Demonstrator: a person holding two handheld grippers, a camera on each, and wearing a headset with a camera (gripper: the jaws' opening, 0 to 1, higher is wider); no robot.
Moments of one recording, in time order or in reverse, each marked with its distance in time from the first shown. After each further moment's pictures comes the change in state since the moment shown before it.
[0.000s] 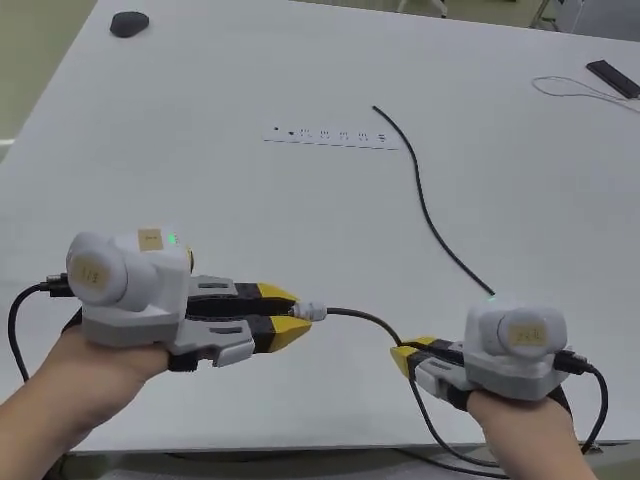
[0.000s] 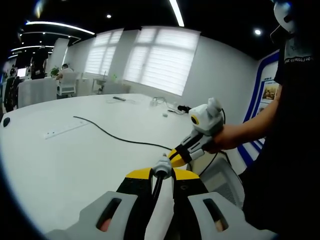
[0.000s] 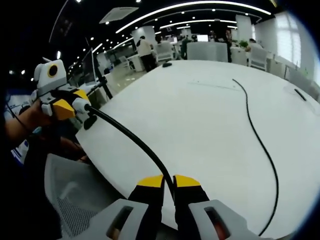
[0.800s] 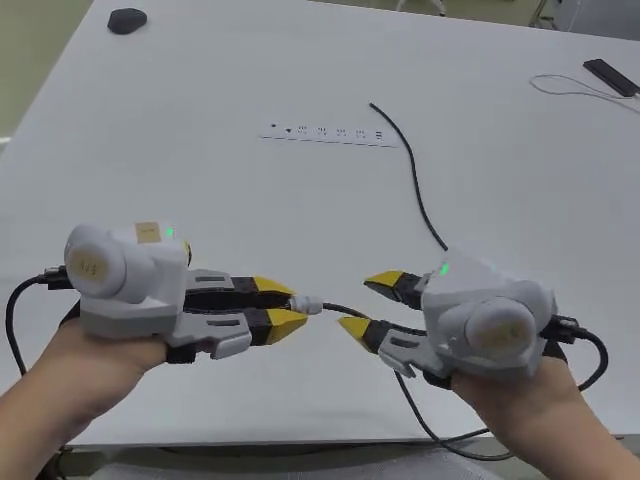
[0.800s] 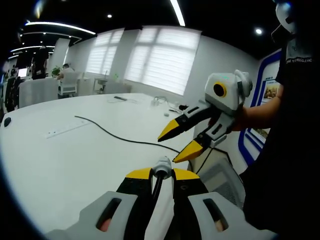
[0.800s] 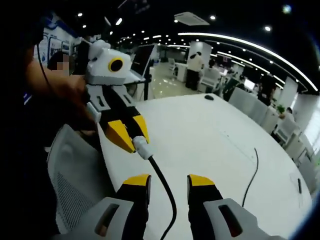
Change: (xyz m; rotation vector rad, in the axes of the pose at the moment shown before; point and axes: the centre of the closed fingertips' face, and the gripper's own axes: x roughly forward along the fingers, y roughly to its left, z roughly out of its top) left arm 0.001 0.001 -0.001 -0.002 0.004 0.013; right arm -0.017 0.078 0.077 -0.620 -0.096 0.108
